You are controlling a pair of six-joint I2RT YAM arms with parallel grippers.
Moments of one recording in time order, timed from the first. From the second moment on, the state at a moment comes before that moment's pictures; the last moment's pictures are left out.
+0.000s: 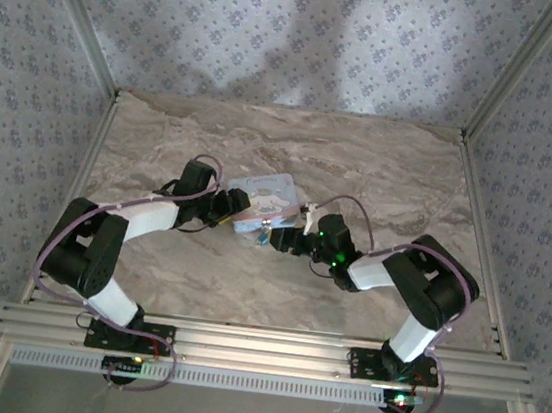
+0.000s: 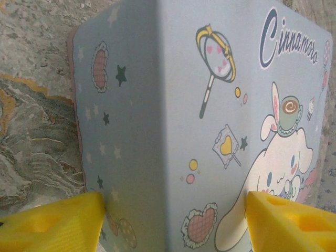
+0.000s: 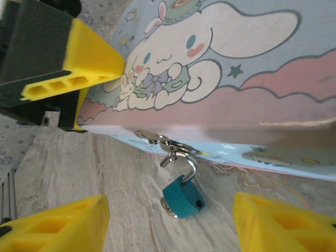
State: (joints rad) left arm -0.40 1.58 0.77 -0.03 0.40 -0.87; right arm 0.68 1.72 0.50 0.81 -0.33 0.62
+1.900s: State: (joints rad) left arm -0.40 1.58 0.76 -0.02 0.40 -0.88; right arm 0.69 1.95 0.57 1.04 -0.40 0.72
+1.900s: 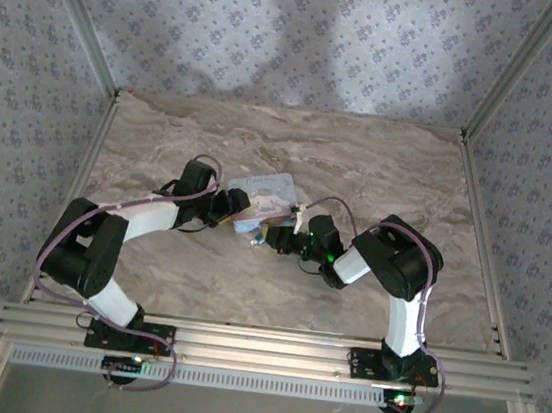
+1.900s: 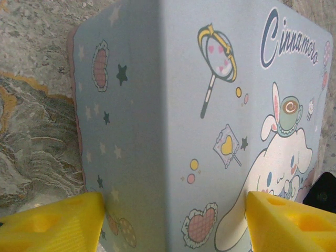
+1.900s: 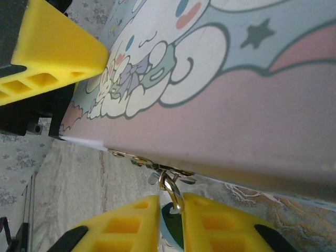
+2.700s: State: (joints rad) left arm -0.40 1.56 0.73 0.00 0.39 -0.88; right arm 0.67 1.95 0.52 1.12 -0.36 0.80
